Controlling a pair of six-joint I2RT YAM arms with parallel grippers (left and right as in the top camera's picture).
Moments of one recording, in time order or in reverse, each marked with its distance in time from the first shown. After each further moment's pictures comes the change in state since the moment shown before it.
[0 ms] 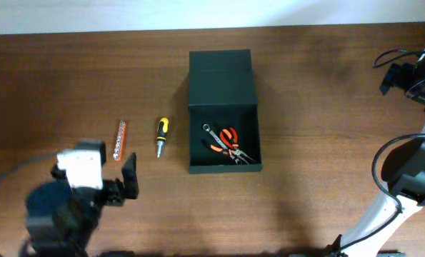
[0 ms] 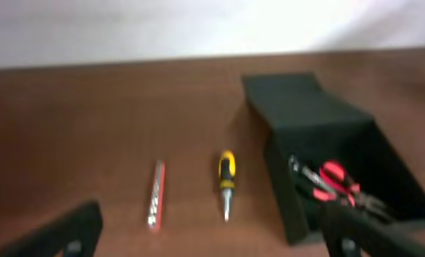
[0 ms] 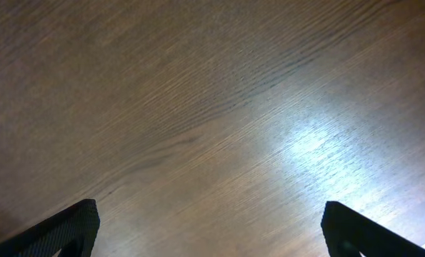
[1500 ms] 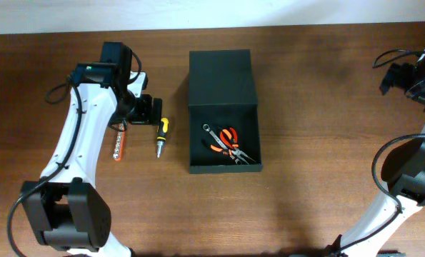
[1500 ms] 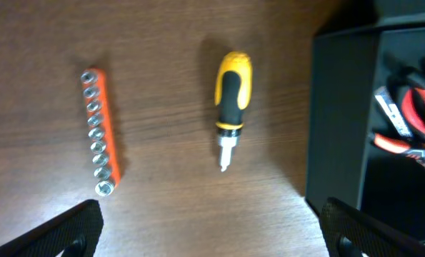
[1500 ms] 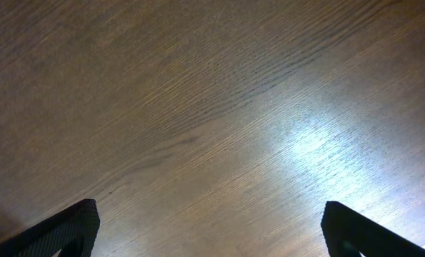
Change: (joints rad) left arm -0.090 1.217 0.634 -0.347 -0.025 -0.032; right arm 0.000 0.000 0.000 -0.001 -0.001 0.000
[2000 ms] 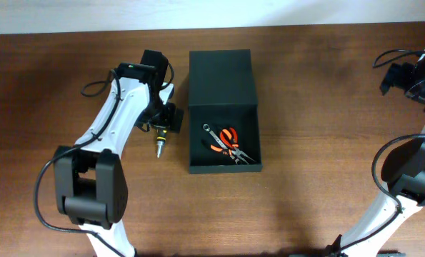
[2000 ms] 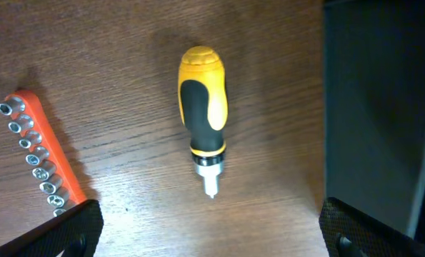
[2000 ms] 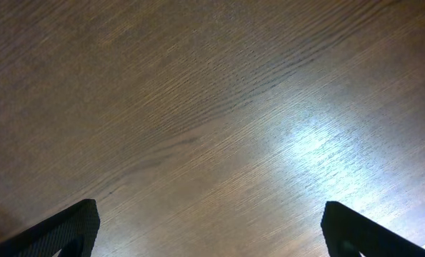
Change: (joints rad) left arm -0.127 0.173 0.001 0.039 -0.097 0.009; right arm 0.000 0.000 0.000 0.000 0.000 0.000
